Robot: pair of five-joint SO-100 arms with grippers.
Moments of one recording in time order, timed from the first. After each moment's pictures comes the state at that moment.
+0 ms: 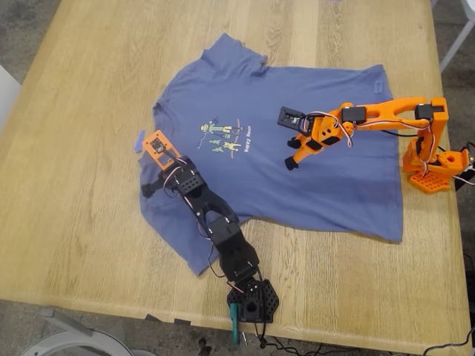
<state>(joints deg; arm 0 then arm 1) -35.0 79.1 88.4 28.8 -94.6 -5.2 87.0 89.3 37.4 -82.4</state>
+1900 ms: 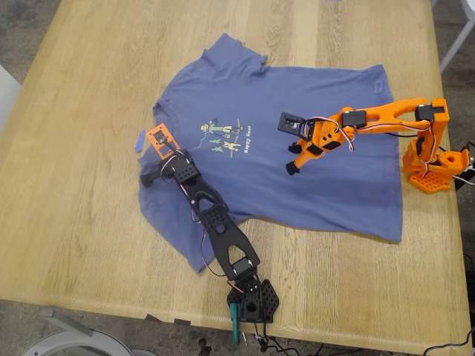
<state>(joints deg) -34.4 32.5 31.6 43.8 -91.8 -7.4 87.0 92.4 36.0 -80.6</state>
